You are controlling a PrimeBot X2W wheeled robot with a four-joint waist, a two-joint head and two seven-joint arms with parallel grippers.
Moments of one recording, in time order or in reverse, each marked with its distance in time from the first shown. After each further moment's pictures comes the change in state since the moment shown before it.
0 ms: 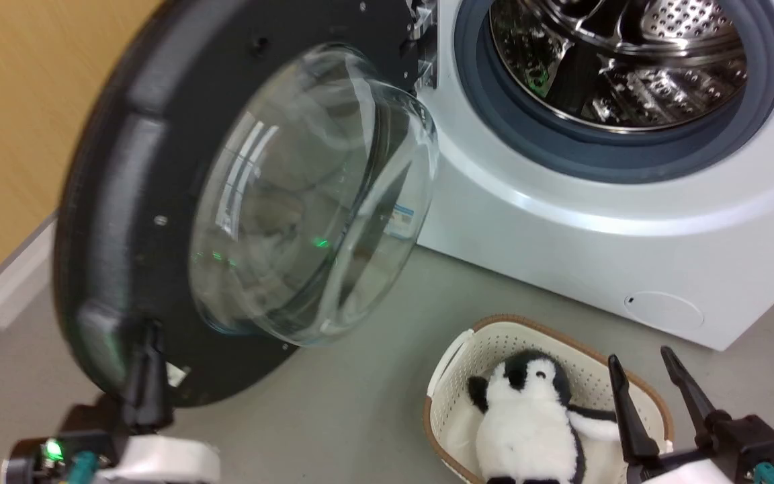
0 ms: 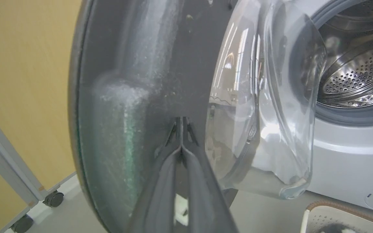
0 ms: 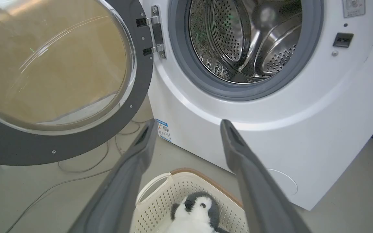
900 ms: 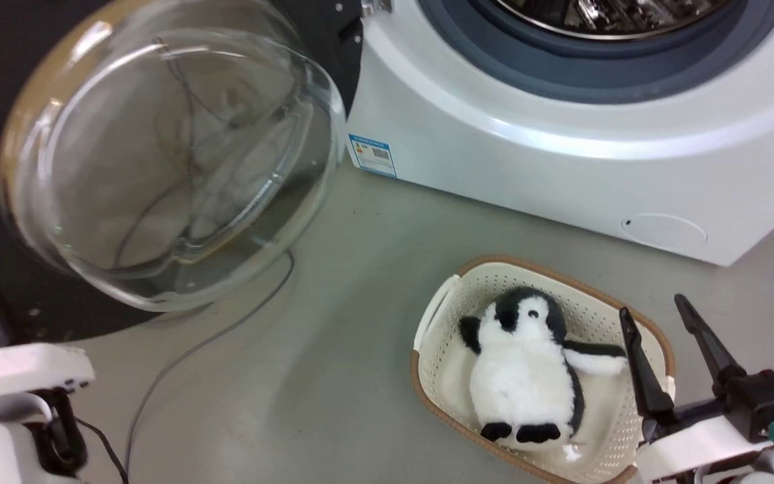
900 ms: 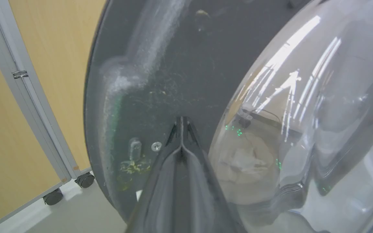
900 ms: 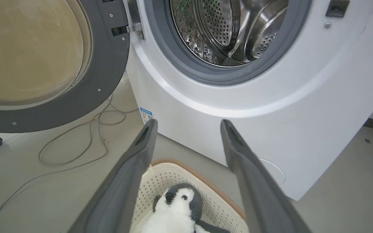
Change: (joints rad) left arm -0.321 -0.082 0.471 0.247 -0.020 -0.099 0.000; right arm -0.107 -0.067 0.013 -0.004 -0.021 0.000 0.000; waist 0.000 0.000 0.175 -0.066
